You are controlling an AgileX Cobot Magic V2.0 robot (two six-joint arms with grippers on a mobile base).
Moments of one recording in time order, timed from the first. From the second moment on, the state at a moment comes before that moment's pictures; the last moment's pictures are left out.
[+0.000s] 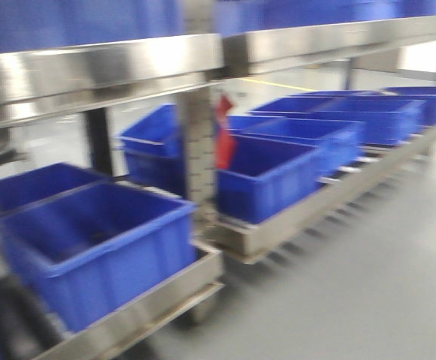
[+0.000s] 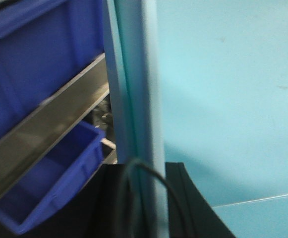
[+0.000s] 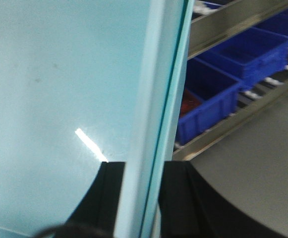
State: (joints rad) left arm -0.46 1.65 -2.04 0.02 1.02 -0.18; right arm 0.30 1.48 -1.72 0.07 0.76 0.12
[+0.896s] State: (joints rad) left arm -0.46 1.65 -2.04 0.02 1.02 -0.18; right arm 0.30 1.48 -1.72 0.07 0.75 0.12
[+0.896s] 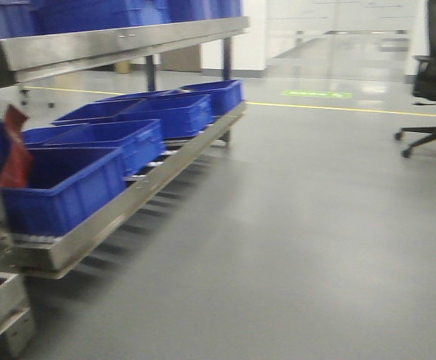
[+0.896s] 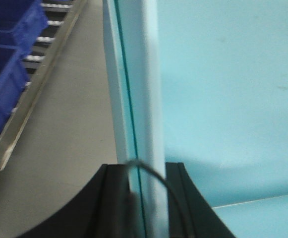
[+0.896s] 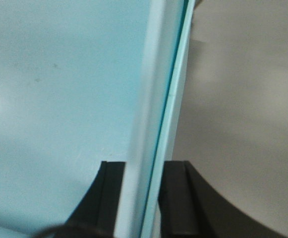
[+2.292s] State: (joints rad) left arm -0.46 1.65 -2.04 0.02 1.01 -0.18; right arm 0.30 1.48 -1.72 0.07 0.75 0.12
